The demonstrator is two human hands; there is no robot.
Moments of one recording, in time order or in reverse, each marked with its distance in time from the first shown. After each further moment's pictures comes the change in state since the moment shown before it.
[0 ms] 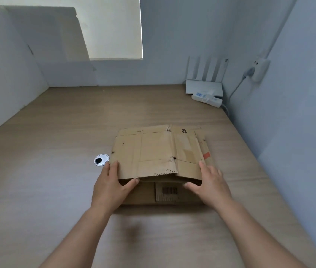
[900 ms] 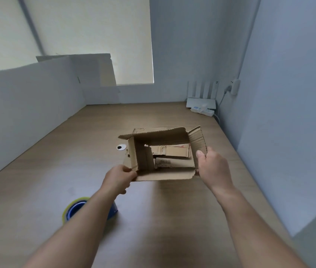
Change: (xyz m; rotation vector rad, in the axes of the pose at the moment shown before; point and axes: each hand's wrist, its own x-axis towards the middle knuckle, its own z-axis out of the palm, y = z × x) left_hand -0.209 0.038 -0.069 -0.314 -0.079 -0.215; right_hand -0.211 0.006 -0.100 0.410 0.375 -0.143
